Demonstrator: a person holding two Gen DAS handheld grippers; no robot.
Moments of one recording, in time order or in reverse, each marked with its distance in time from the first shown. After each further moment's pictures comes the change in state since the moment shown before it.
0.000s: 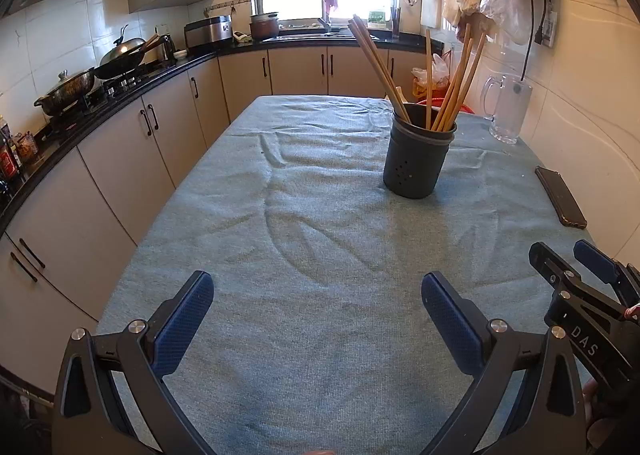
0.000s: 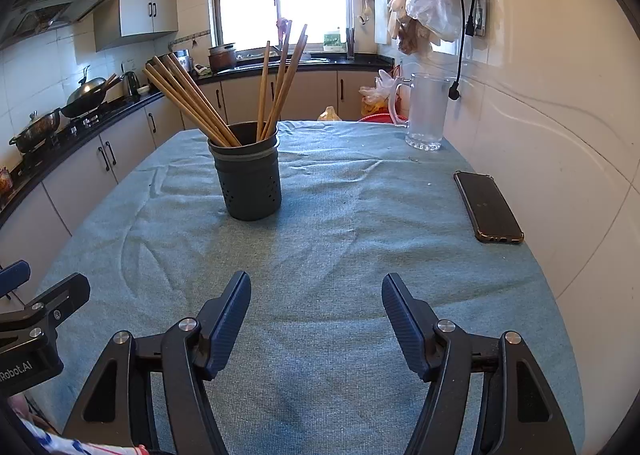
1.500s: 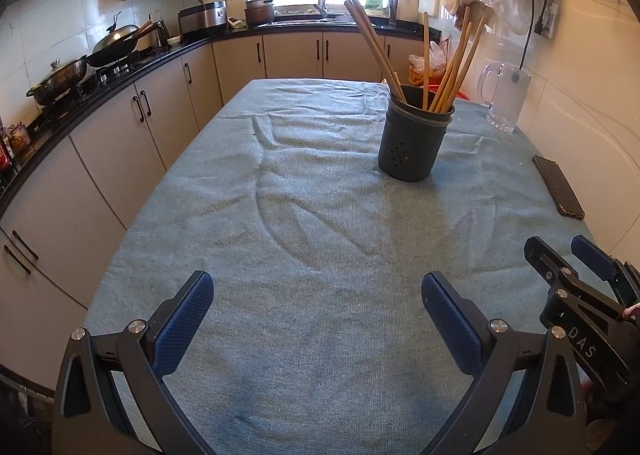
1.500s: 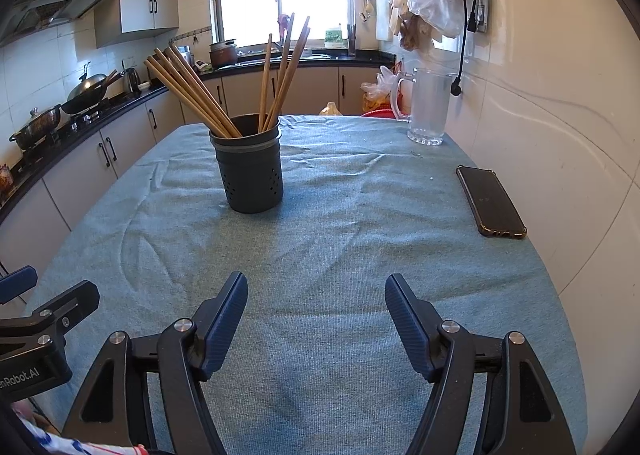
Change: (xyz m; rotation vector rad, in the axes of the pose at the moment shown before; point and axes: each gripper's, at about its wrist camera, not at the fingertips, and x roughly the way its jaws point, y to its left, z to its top) left arm 0.008 -0.001 -0.006 -0.005 0.053 -0.024; right arm 0.003 0.003 -0.006 -0.001 0.013 0.001
